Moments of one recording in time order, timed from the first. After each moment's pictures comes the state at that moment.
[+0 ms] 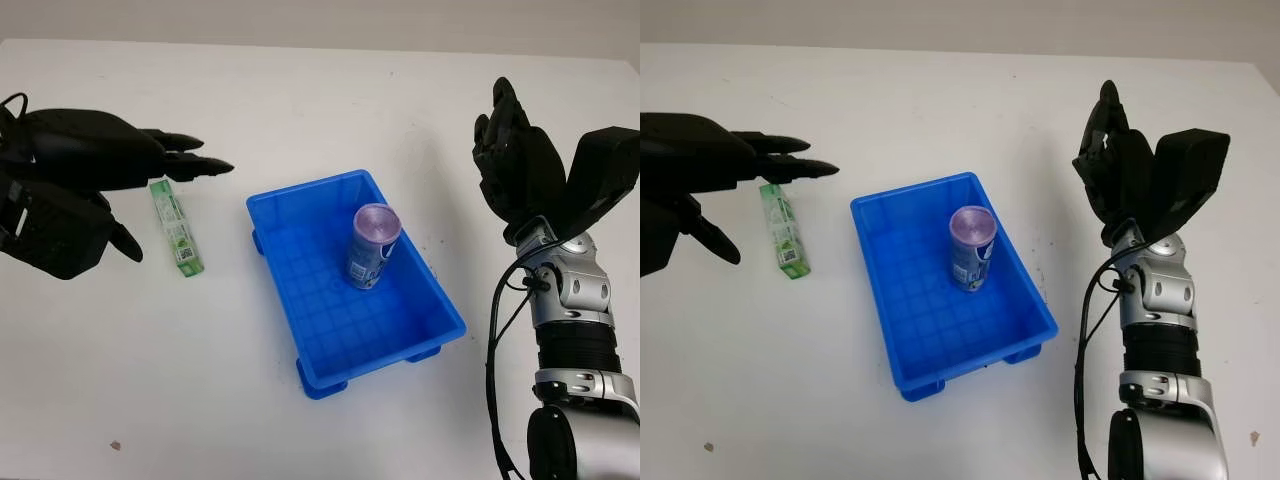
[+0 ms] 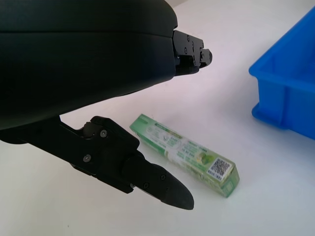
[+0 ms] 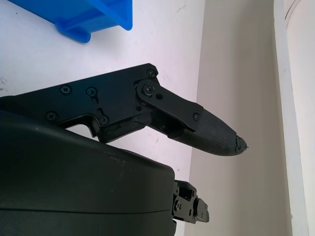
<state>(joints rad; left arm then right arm) -0.79 1.04 -0.18 0.38 0.43 -0.65 -0.85 -0.64 -0.32 -0.25 0.38 0.25 0.21 0.19</state>
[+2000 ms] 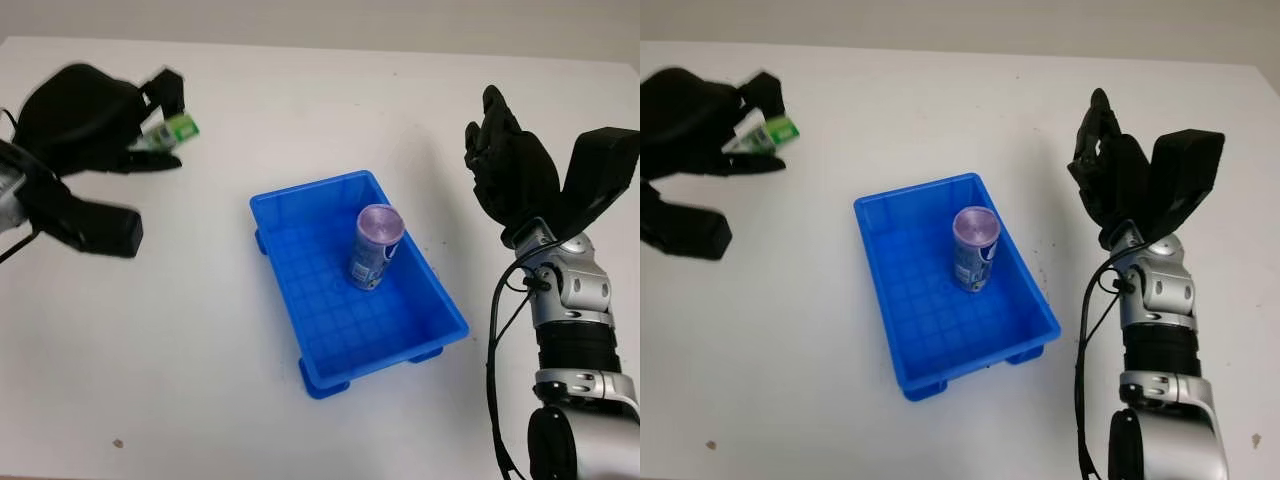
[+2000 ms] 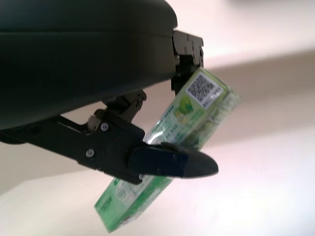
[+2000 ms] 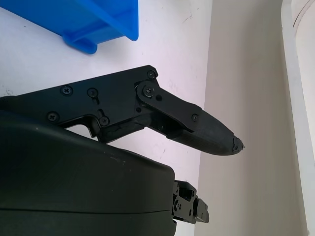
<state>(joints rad) -0.95 0.92 -0.23 0.60 0.53 -0.57 0.03 -0.64 -0.32 -0.25 0.37 0.26 0.26 0.23</state>
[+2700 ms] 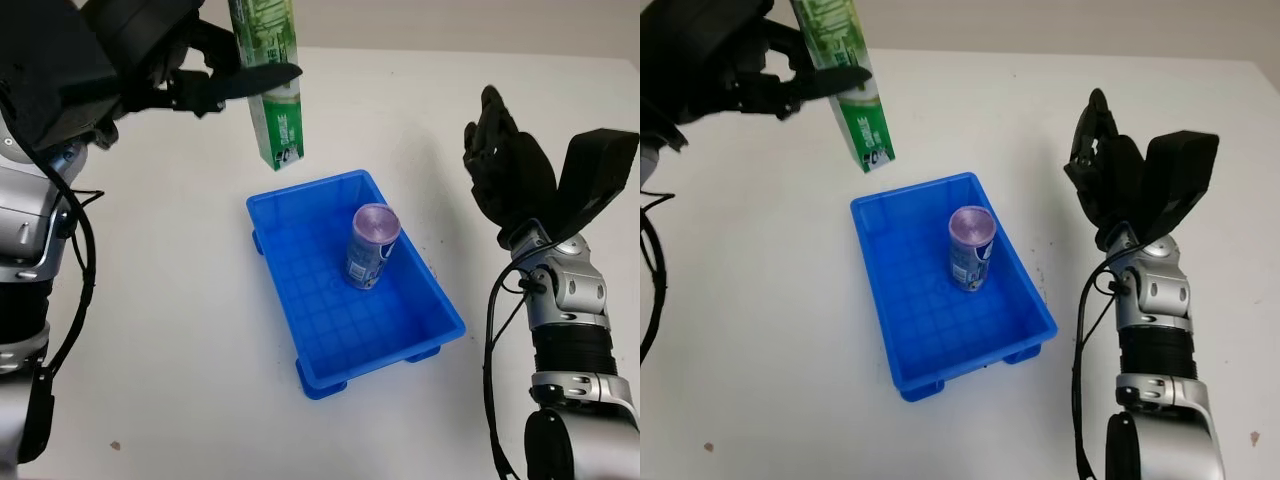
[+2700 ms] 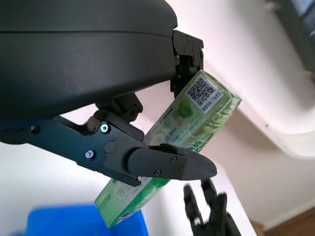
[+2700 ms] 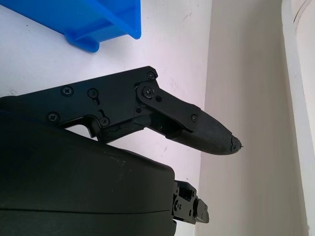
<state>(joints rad) -0.81 0.68 -0.02 -0.26 -0.14 0.52 -0.50 -0.62 -0.30 -0.24 0.35 0.25 0.26 0.20</state>
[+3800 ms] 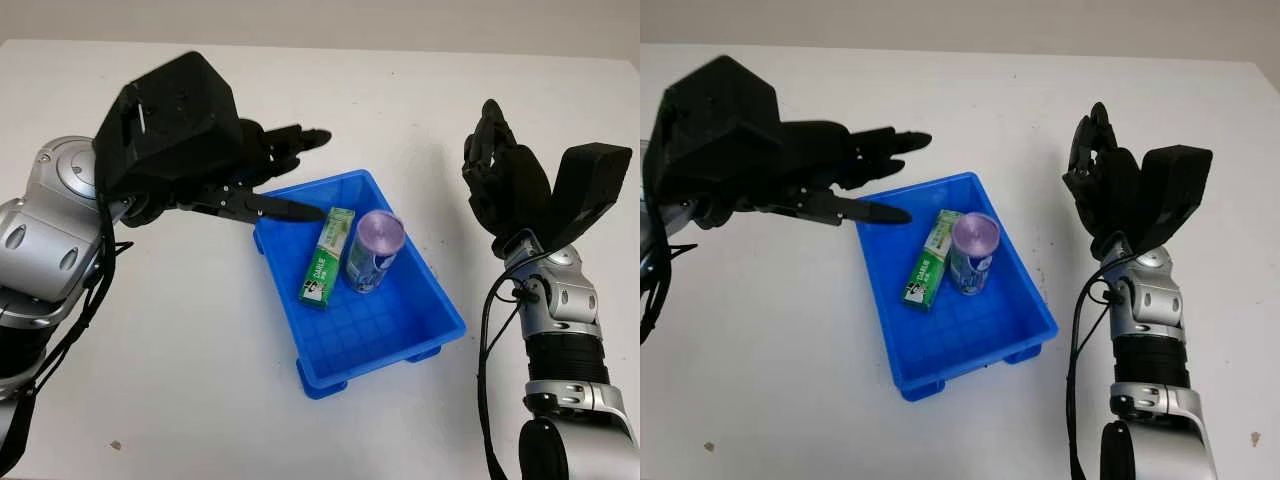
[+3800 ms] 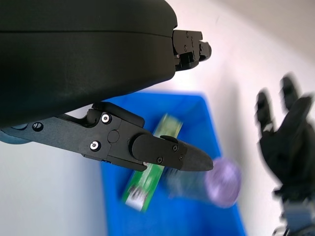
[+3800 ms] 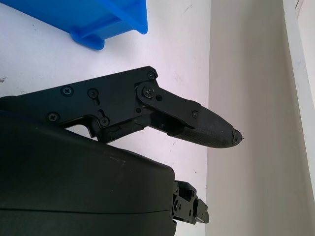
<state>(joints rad) -0.81 0.73 -0.17 -0.41 -0.08 0.85 -0.62 -0.60 -0.28 -0.25 0.35 0.24 0.25 0.17</state>
